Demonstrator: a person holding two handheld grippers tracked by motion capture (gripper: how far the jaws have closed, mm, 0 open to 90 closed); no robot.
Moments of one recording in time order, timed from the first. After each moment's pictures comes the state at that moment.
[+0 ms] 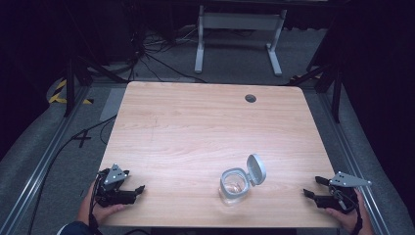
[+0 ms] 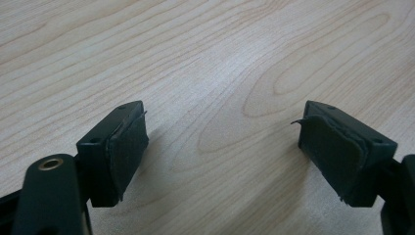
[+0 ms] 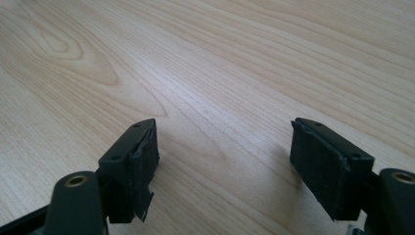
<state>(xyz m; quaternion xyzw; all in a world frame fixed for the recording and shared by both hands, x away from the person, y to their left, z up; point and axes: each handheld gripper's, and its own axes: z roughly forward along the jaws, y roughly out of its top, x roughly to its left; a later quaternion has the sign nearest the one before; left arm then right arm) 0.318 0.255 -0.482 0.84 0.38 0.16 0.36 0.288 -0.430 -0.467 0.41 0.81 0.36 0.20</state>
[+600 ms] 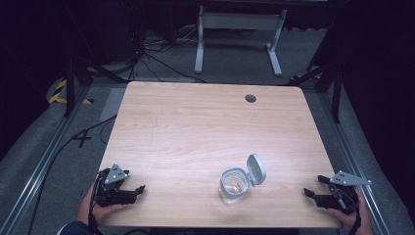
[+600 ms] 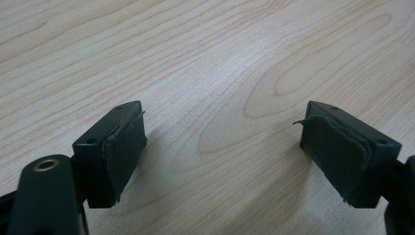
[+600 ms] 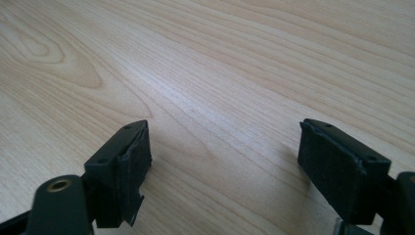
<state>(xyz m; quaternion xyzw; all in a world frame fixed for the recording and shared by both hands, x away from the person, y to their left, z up) 0.319 0.254 -0.483 0.83 0.39 0.16 0.36 0.290 -0.432 -0.467 0.43 0.80 0.35 0.21</state>
